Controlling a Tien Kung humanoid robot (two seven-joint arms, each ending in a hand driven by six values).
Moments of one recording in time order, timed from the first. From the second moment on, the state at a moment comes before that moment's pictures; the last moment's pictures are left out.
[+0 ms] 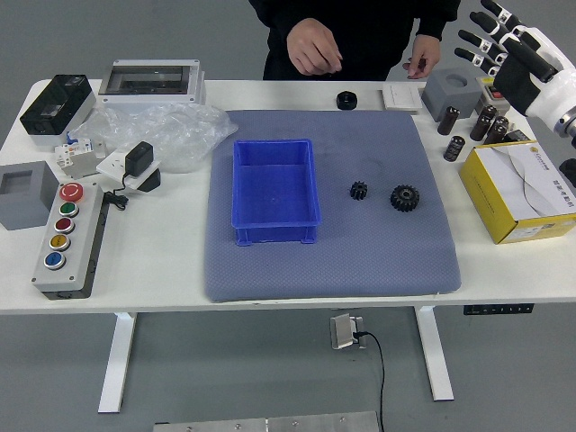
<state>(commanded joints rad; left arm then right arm) -0.08 0.18 -1.03 -0.18 1.47 -0.25 0.36 0.55 -0.49 1.37 1.24 -0.68 0.19 -0.16</state>
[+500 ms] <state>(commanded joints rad) -0.08 0.18 -1.03 -0.18 1.46 -0.25 0.36 0.58 -0.53 1.33 1.29 -1.01 0.17 -0.24</state>
